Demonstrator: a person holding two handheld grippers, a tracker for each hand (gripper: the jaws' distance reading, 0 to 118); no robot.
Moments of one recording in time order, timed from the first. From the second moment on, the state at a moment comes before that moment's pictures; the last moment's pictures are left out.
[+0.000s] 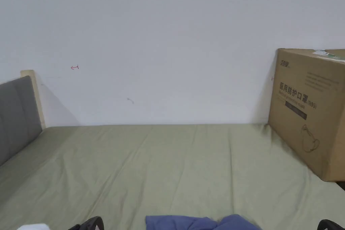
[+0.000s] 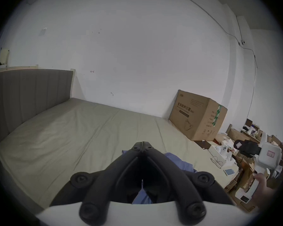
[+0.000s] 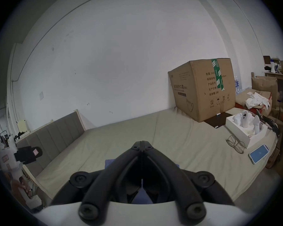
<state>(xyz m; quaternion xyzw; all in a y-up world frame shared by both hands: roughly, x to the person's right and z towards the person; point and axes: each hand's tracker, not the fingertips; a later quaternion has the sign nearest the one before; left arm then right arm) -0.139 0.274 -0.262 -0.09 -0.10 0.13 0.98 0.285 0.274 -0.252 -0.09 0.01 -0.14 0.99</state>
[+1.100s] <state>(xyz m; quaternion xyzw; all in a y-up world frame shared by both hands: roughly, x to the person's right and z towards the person) -0.046 0.060 -0.659 -0.52 -0.11 -0.01 0.85 0.308 0.198 -0.349 -0.22 0.02 -0.09 0.97</state>
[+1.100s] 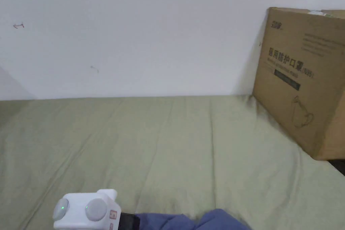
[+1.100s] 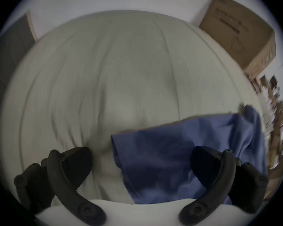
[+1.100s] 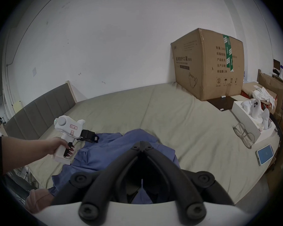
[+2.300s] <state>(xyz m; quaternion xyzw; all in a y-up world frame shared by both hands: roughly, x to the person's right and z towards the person) -0.162 0.141 -0.546 -0.47 -0.11 0.07 0.87 0.297 0.135 -0.601 -0.55 0.07 -0.03 0.83</state>
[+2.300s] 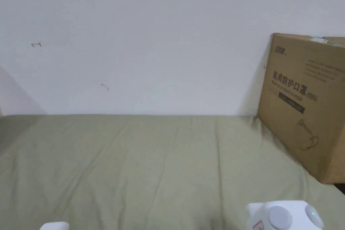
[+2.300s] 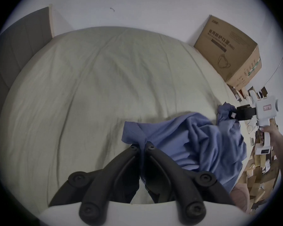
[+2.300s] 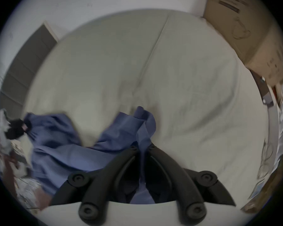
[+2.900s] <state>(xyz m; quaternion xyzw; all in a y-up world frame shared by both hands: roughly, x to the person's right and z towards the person) -0.202 0.421 -0.447 -0.25 -0.11 0.03 0.96 0.370 0.451 -0.473 -0.27 0.05 -0.11 0.95</state>
